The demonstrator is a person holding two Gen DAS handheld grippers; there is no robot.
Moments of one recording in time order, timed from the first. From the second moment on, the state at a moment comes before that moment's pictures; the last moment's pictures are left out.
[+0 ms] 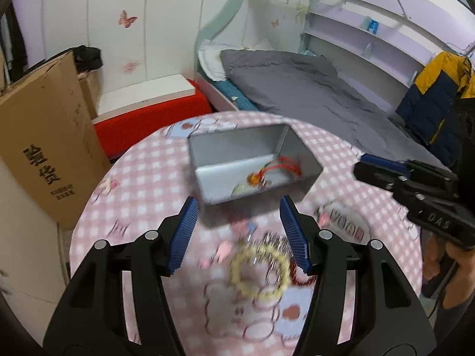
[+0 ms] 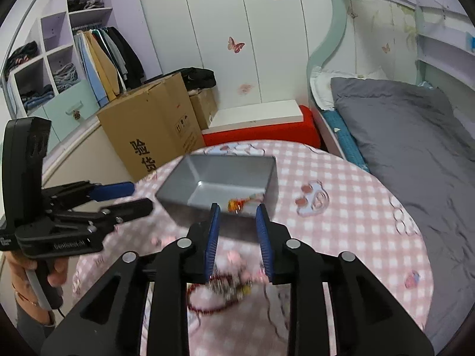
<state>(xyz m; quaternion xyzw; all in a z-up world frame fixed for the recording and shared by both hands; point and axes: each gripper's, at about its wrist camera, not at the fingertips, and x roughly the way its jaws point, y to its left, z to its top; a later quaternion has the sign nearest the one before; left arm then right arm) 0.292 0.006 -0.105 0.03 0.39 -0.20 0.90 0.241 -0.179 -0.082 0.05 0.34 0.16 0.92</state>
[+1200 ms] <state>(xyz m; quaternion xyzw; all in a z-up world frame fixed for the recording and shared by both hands) 0.242 0.040 -0.168 0.00 0.43 -0.17 0.89 0.196 -0.150 -0.145 0.01 0.40 0.16 0.90</state>
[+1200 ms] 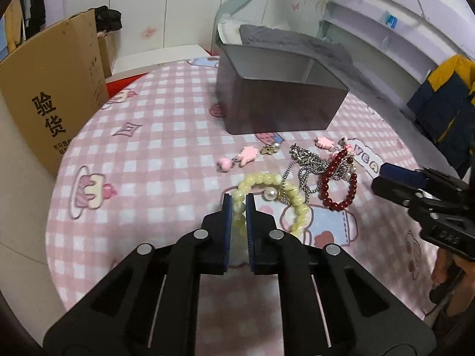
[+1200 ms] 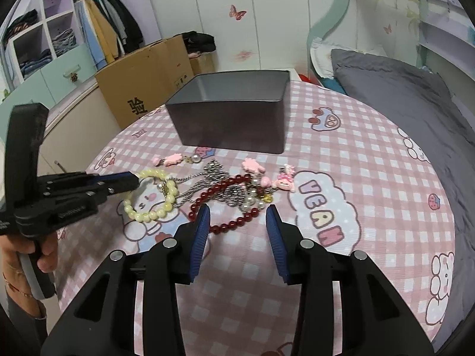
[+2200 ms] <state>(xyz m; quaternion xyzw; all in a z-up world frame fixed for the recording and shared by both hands) 0.209 0.087 -0.138 -0.05 0.37 -0.21 0.90 0.228 -0.090 -0.139 -0.04 0.40 0.21 0.89</state>
